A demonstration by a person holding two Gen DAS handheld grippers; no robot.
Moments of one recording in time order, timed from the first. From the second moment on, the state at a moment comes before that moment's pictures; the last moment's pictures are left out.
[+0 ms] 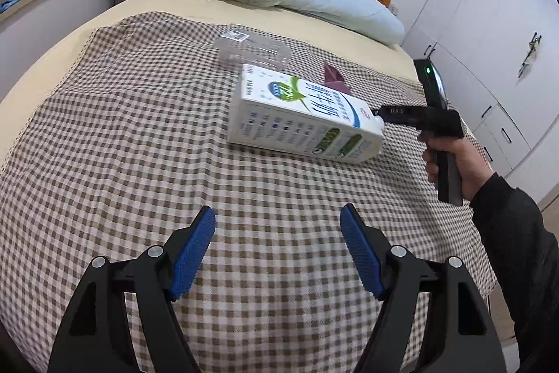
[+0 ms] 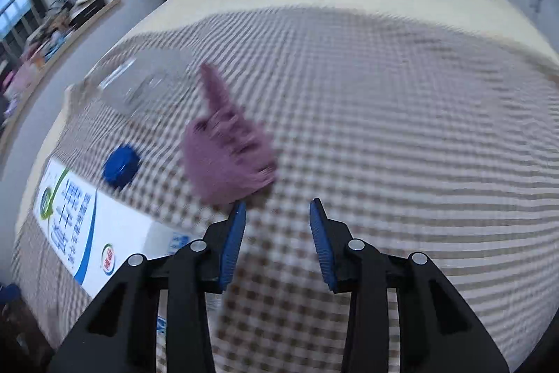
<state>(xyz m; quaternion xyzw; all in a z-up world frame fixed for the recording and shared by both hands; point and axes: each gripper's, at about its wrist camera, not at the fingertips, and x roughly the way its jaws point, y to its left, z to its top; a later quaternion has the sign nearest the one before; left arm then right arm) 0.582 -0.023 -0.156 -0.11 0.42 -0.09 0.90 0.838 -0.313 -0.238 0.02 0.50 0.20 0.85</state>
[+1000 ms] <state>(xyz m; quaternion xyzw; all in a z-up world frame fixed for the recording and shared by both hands) 0.597 -0.029 -0.226 -0.08 0.39 -0.04 0.92 0.668 -0.308 -0.198 -0.04 0.40 0.15 0.90</state>
